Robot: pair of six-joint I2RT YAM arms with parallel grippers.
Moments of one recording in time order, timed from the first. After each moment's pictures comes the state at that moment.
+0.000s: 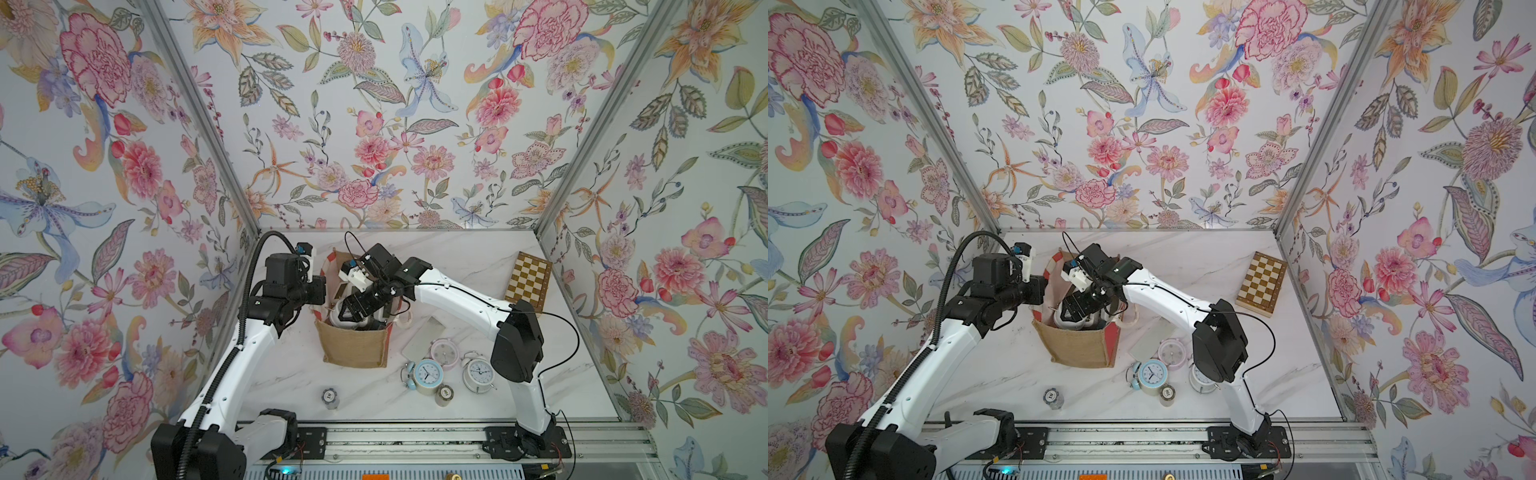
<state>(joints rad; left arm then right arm) -0.16 1.14 1.01 -0.54 0.16 -0.10 0.92 2.08 1.94 -0.84 -0.37 0.20</state>
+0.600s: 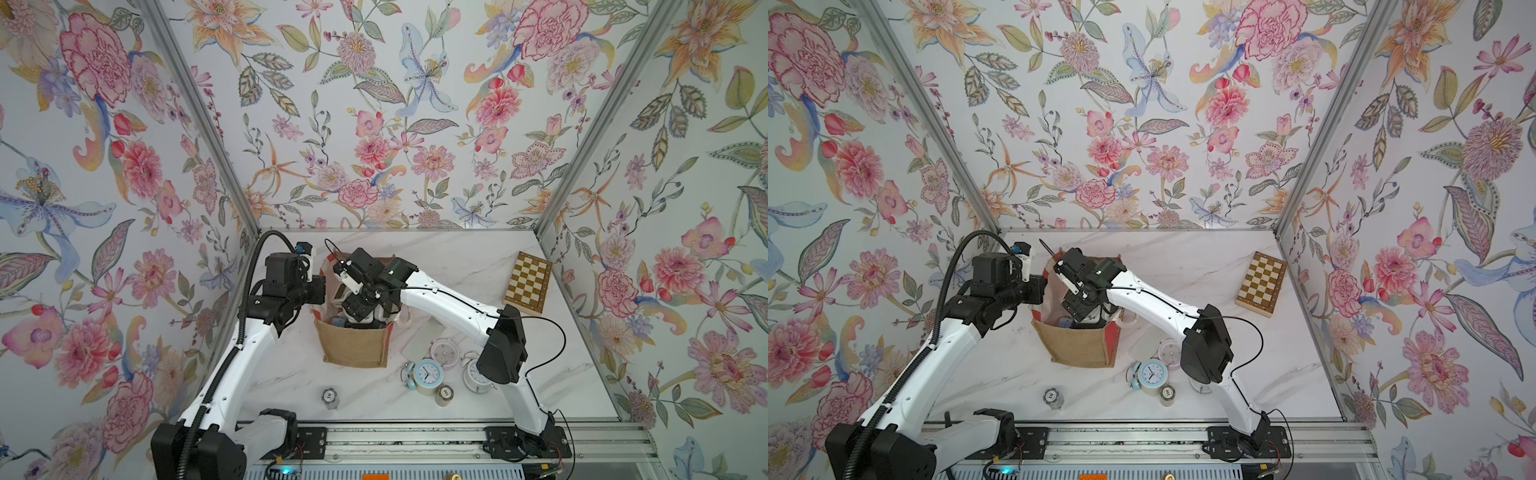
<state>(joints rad) -0.16 1.15 1.02 -0.55 0.16 -0.10 1.01 2.18 2.17 -1.04 0.06 0.03</state>
